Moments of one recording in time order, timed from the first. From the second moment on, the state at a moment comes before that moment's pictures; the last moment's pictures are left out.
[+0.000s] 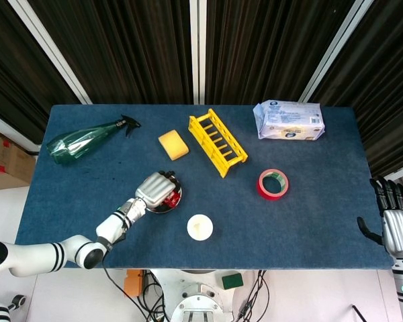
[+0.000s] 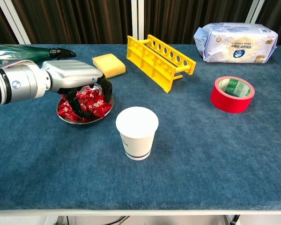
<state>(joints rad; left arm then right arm) -0.89 -1.53 -0.09 -1.47 1.11 0.77 0.44 0.07 -1.12 0.09 -1.59 -1.49 1.51 0.02</state>
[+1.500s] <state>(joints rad) -0.87 -1.52 -0.11 -1.45 1.20 0.81 0.25 0.07 -1.11 0.09 -1.60 -1.48 1.49 0.01</state>
